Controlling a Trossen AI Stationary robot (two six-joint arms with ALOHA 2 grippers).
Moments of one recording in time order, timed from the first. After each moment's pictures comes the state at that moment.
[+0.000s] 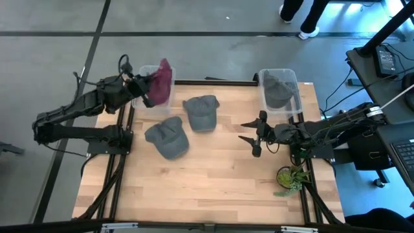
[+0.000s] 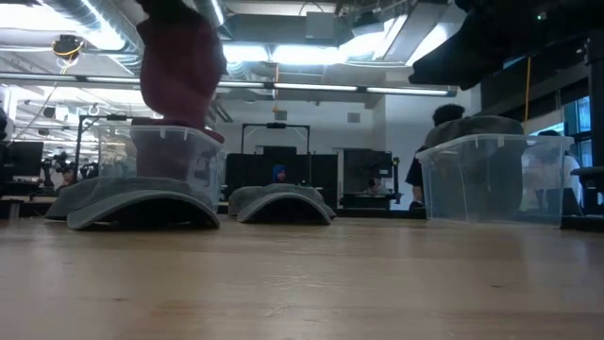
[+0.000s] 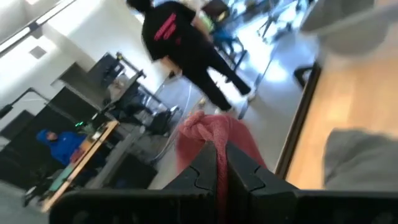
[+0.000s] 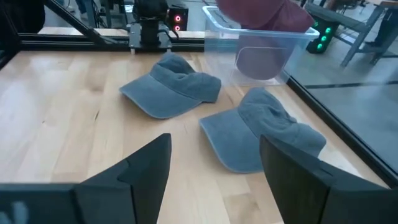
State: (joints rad) left arm 0.32 0.73 0.96 -0.42 -0.57 0.61; right arm 0.22 0.92 0.47 0.14 0.48 0.05
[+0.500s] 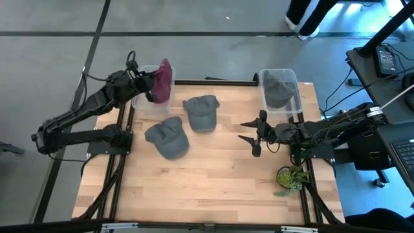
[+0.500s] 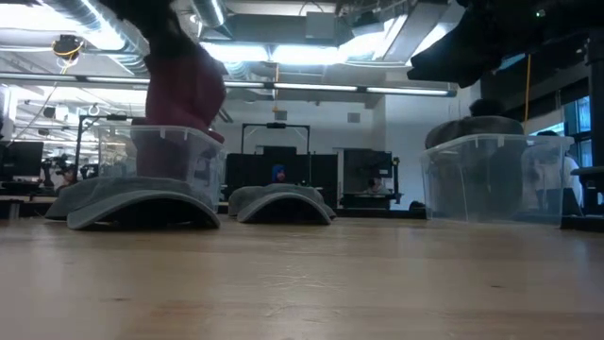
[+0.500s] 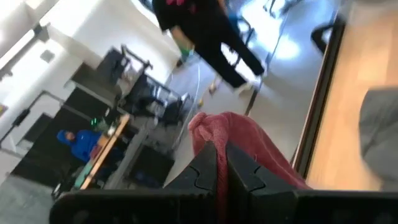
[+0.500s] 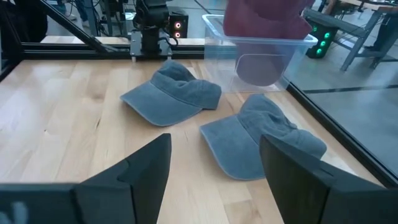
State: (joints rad) left arm 0.59 0.76 0.81 -0.25 -0.36 0.77; right arm 0.22 0.92 0.47 0.17 0.48 0.05
